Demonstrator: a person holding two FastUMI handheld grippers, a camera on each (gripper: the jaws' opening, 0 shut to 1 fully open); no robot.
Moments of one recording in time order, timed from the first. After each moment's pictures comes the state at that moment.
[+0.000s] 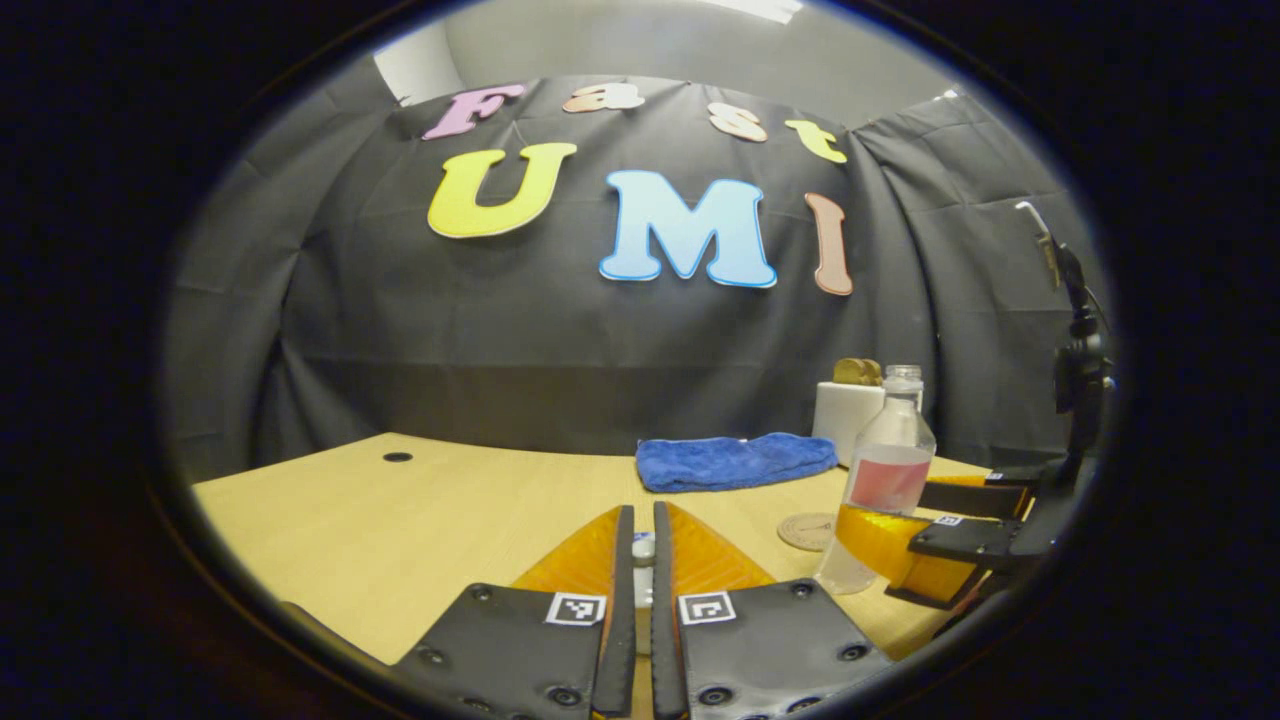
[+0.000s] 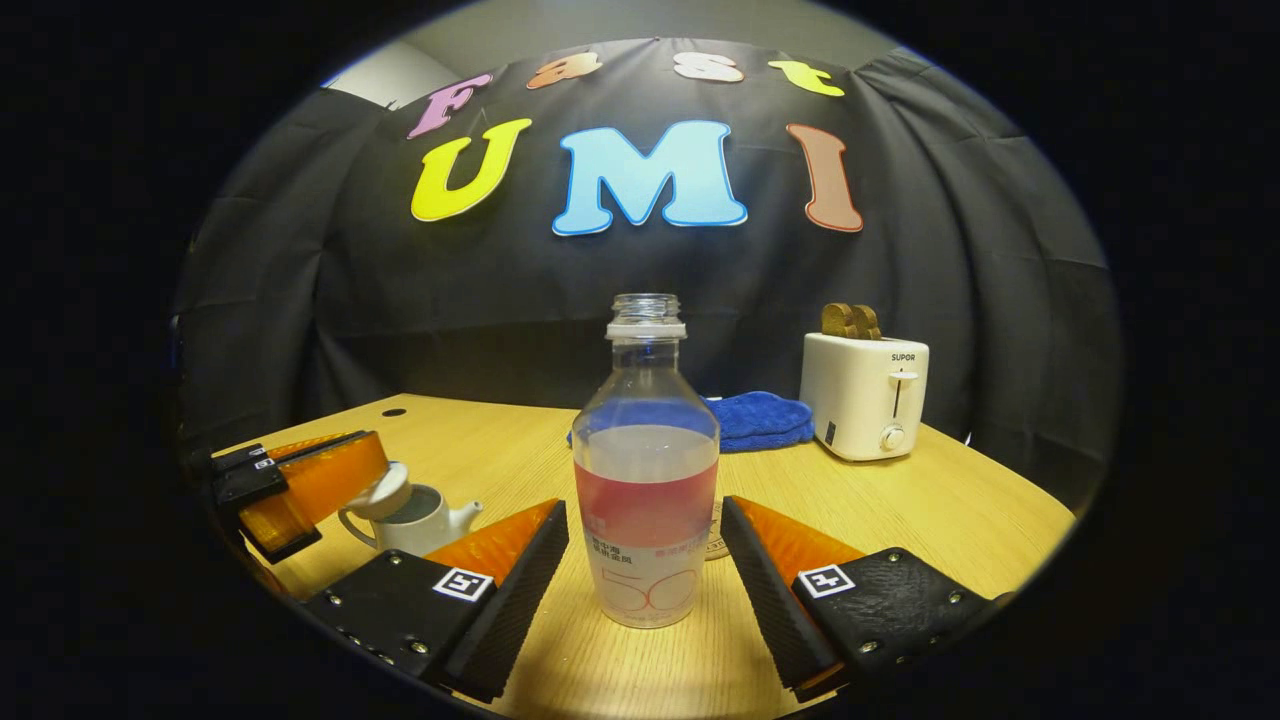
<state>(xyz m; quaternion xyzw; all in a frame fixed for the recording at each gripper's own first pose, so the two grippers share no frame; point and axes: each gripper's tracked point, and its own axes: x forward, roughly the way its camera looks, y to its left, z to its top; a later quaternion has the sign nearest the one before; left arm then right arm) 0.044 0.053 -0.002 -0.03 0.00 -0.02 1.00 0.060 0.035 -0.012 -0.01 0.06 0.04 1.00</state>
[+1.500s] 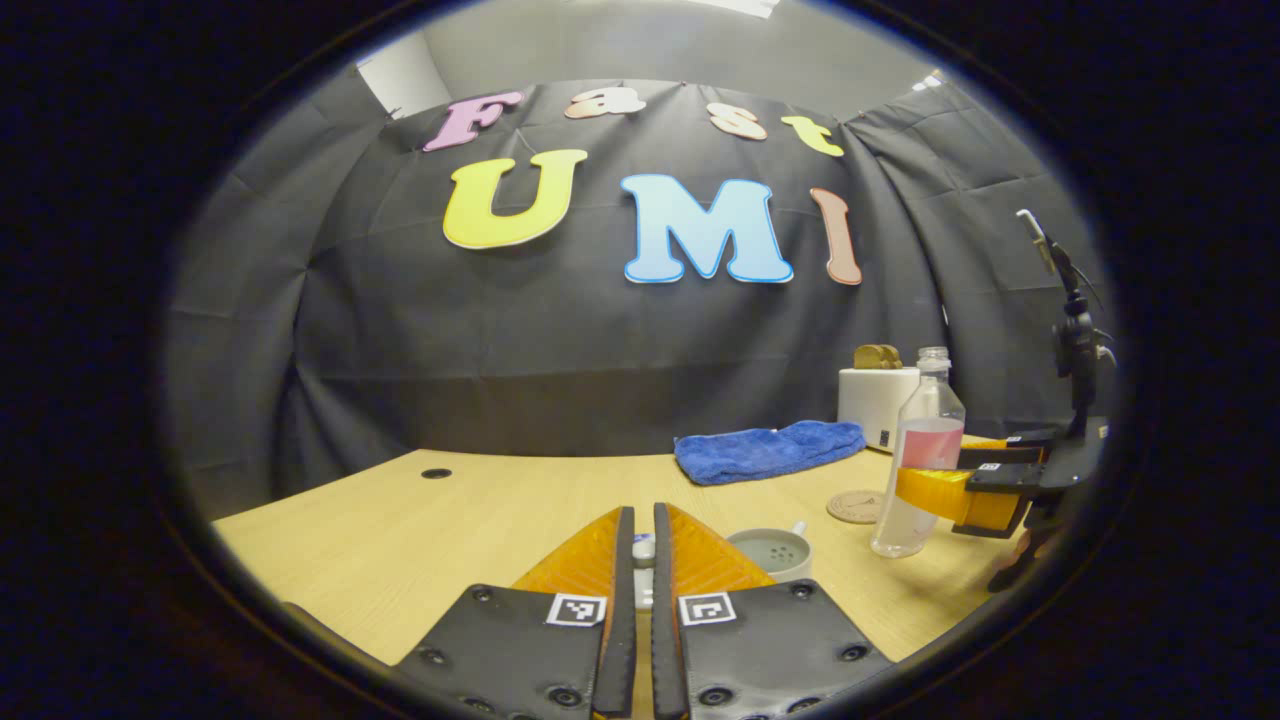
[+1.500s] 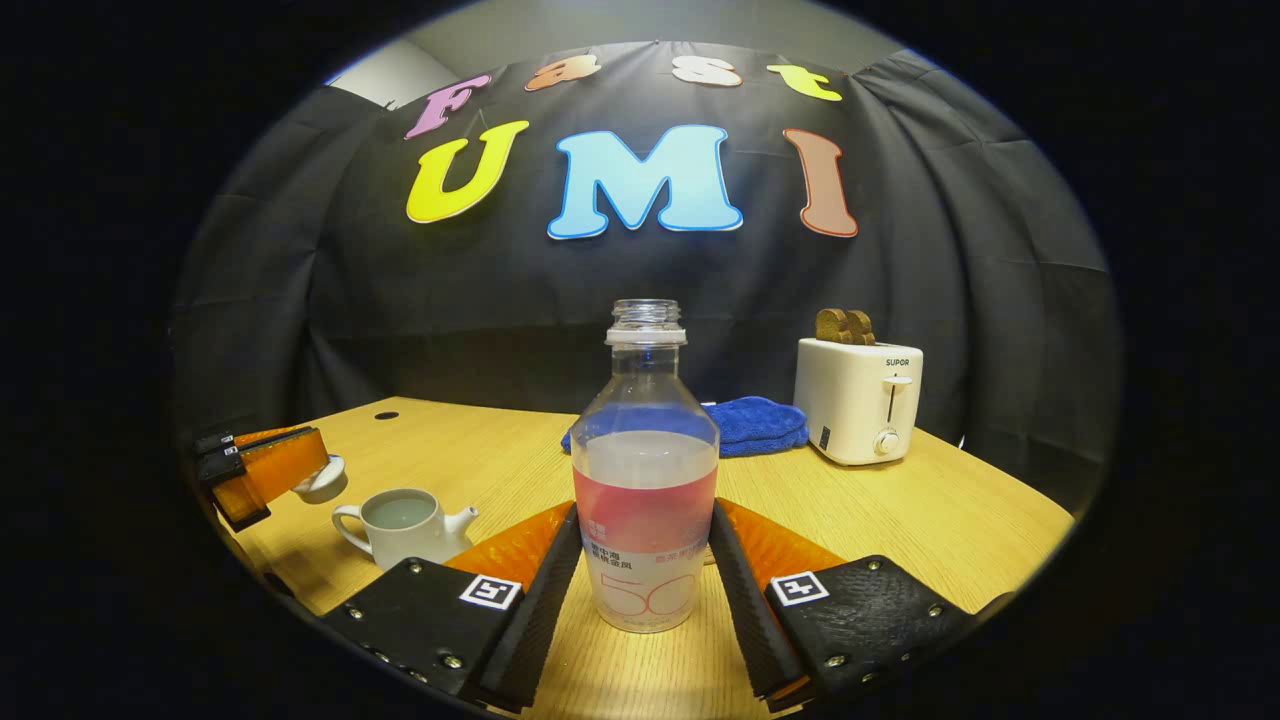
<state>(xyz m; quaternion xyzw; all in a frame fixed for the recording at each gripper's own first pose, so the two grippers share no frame) 0.043 0.107 -0.006 0.00 0.00 -0.02 1.00 0.063 0.035 -0.012 -0.01 0.05 0.03 1.00</state>
